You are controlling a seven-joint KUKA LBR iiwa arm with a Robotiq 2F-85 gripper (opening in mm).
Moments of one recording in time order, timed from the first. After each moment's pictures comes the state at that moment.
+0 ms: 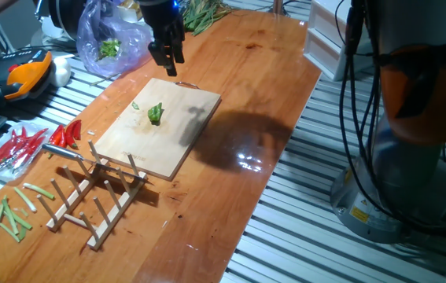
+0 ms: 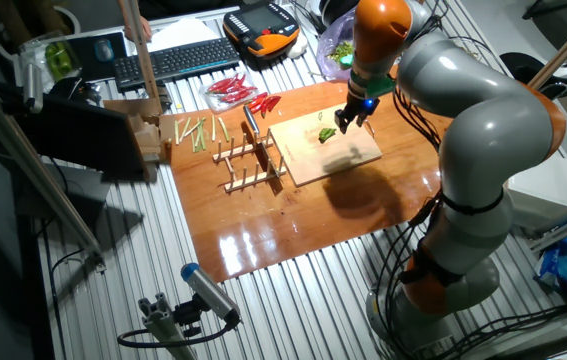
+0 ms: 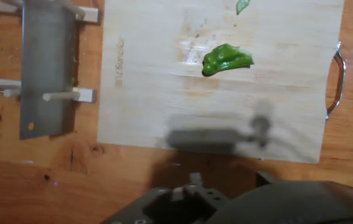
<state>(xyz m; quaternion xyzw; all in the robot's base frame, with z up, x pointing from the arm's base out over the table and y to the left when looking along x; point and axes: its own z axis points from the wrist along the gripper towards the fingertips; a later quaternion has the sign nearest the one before) 0.512 0.006 0.243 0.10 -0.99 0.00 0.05</state>
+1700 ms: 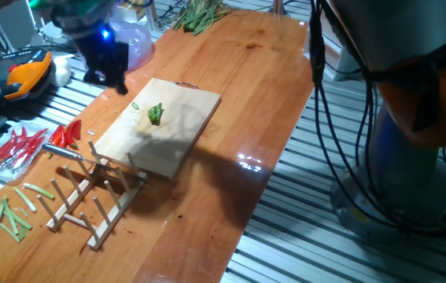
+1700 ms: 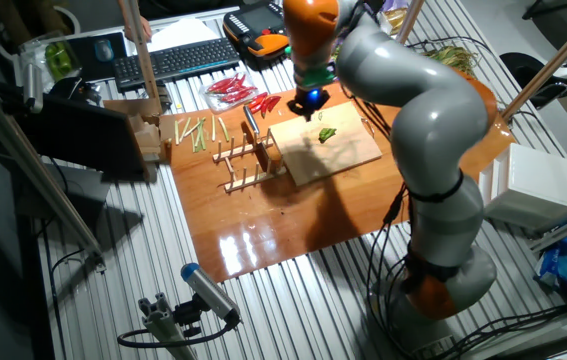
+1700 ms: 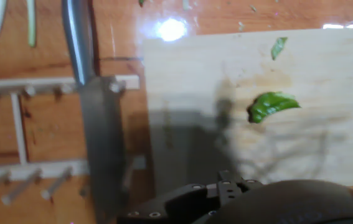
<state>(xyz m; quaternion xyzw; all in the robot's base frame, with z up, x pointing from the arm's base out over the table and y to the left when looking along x) 0.589 0.126 0.223 -0.01 -1.00 0.05 0.05</state>
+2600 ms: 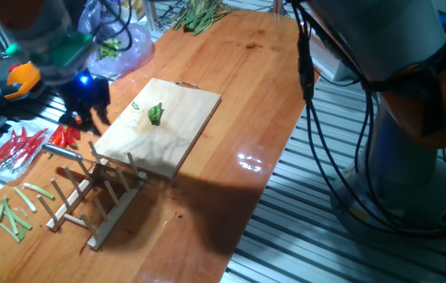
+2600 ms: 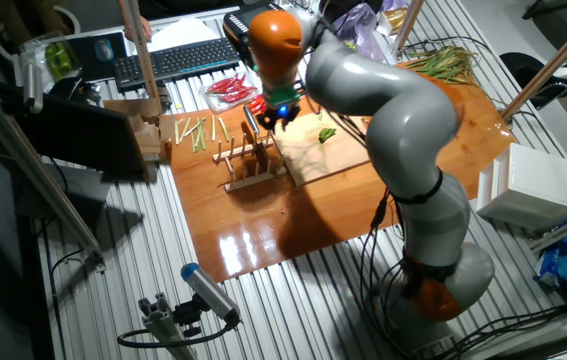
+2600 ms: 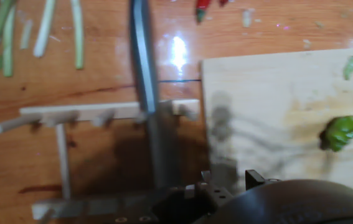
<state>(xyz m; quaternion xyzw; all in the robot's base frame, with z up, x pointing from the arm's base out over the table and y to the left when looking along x) 0.601 0.208 0.171 0.00 -1.00 0.05 0.02</state>
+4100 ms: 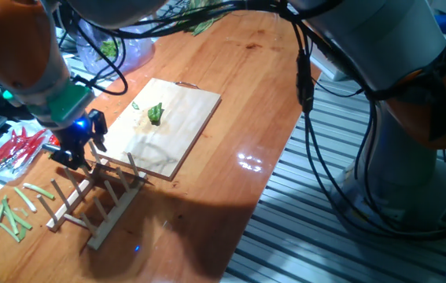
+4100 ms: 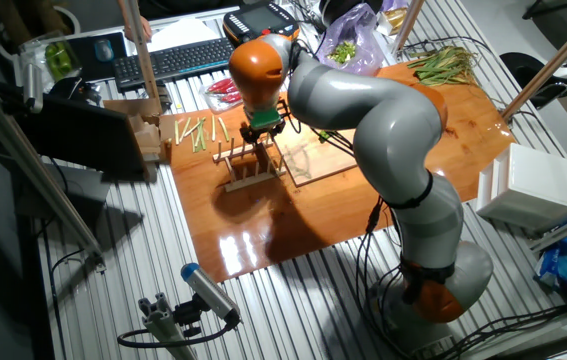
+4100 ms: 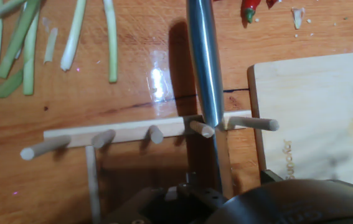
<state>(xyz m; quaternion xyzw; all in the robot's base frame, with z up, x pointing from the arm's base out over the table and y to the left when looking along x) 0.604 0.240 0.117 -0.01 -1.00 0.07 -0.02</state>
